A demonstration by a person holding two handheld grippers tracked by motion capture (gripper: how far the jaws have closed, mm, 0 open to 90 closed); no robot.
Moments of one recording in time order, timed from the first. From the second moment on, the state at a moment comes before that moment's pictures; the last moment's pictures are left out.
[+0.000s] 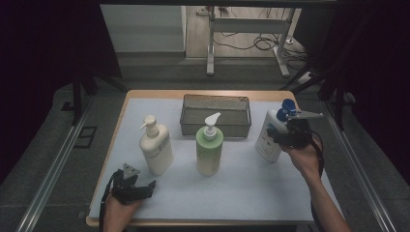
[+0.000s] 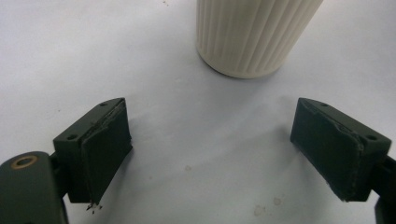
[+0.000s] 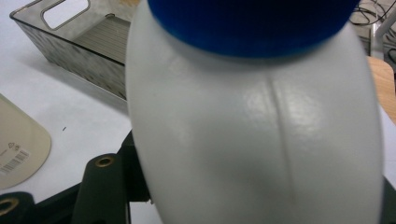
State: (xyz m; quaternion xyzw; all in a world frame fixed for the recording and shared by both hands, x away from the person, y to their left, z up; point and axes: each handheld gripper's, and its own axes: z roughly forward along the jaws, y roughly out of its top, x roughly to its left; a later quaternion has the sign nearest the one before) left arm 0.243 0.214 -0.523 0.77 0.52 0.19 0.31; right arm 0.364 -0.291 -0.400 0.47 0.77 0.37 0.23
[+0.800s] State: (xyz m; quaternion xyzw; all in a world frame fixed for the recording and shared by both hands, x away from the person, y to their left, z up) left arm 0.244 0.214 -0.522 0.78 0.52 0.19 0.31; right arm 0.352 -0.274 -0.365 0.44 0.79 0.38 0.21
